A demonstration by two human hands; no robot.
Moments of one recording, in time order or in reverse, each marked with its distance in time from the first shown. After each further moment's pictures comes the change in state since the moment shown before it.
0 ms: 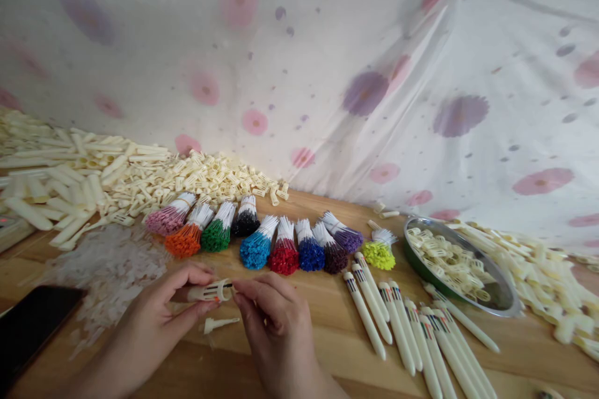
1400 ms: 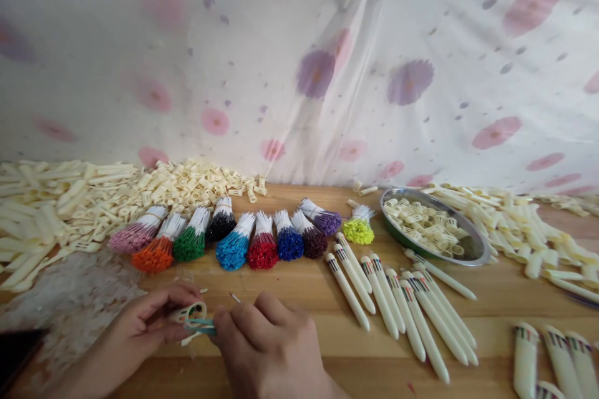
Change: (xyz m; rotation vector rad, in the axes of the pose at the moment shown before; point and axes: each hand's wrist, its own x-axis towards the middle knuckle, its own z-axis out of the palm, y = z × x) left_hand 0.010 -0.010 0.001 -0.342 -0.297 -0.339; right_hand -0.018 0.000 -0.033 -0.553 0.026 -0.425
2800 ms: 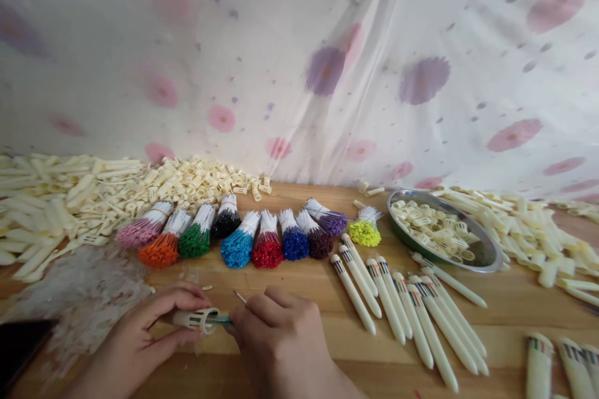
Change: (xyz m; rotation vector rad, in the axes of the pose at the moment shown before) left_hand -0.010 0.011 0.011 0.311 0.059 0.193; right_hand -0.001 0.007 0.001 0.152 -0.108 0.092
